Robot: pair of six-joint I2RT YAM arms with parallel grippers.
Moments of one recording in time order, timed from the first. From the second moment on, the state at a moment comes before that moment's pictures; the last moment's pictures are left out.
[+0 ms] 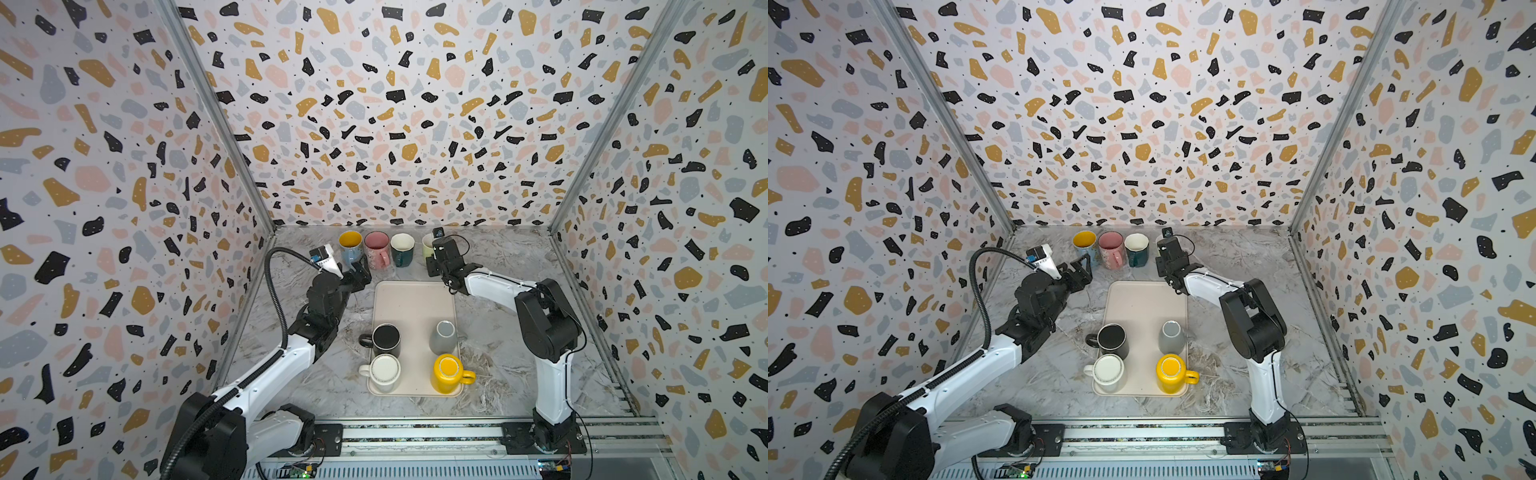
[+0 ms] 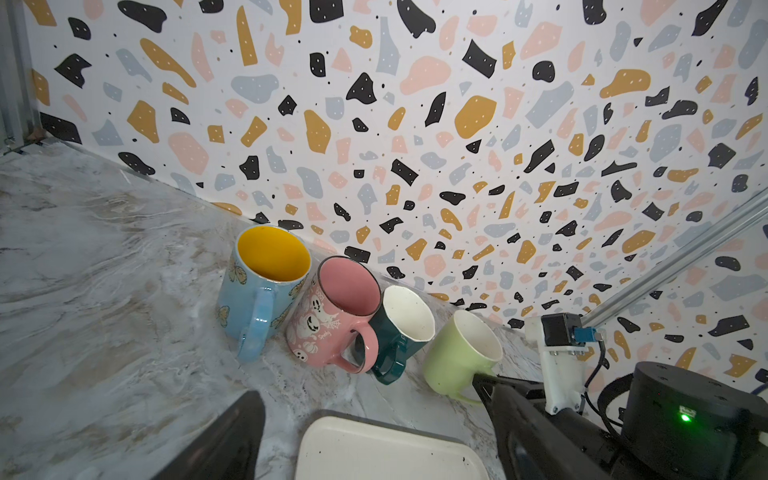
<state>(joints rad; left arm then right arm) -0.39 1.15 0.65 0.35 -0.21 -0.57 0.57 2.05 1.44 -0.01 0.32 0.14</state>
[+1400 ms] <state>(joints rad) -0.39 1.15 0.65 0.36 -0.17 -0.57 0.60 2.12 1.45 0.07 0.31 0.19</state>
